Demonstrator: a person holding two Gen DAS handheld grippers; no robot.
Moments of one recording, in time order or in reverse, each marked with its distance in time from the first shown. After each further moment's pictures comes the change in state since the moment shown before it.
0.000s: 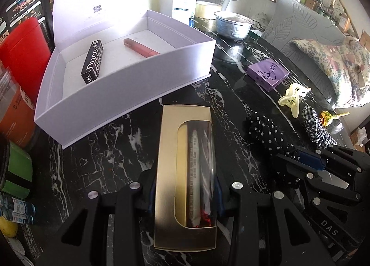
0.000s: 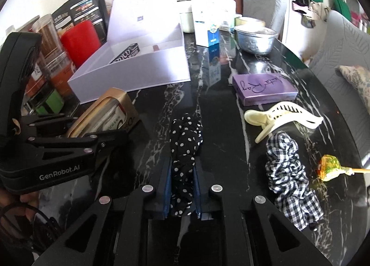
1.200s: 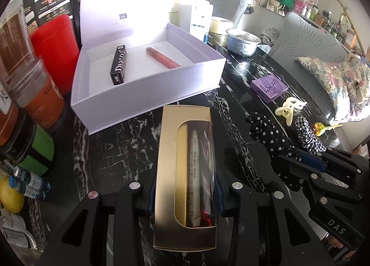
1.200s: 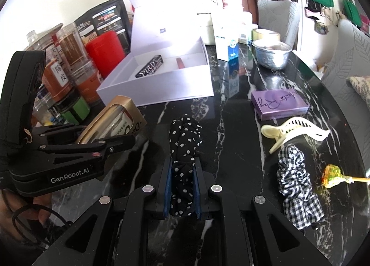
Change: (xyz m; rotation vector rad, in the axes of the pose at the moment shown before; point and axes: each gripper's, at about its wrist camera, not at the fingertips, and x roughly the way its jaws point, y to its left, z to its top) left arm -0.043 0.011 -0.016 -0.082 -0.064 0.037; right arm -0.028 0.017 0.005 -0.033 -0.052 0.102
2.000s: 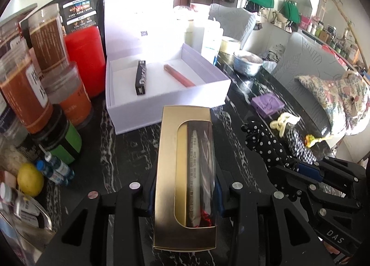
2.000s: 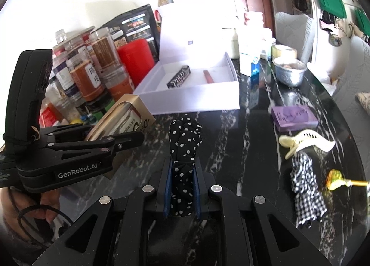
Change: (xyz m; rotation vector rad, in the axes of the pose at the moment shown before) left arm -0.051 0.011 -0.003 -0.062 -0.094 0.034; right arm -0.031 0.033 0.003 -0.065 -0.052 0.091
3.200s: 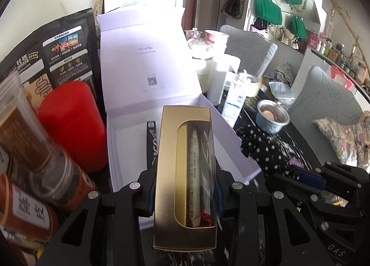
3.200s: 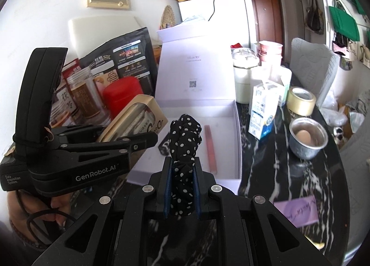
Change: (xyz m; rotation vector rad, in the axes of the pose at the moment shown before) left arm 0.050 0.029 0.133 -0.019 -0.087 0.023; right arm 0.054 -0.021 0.132 -0.071 -0.057 0.021
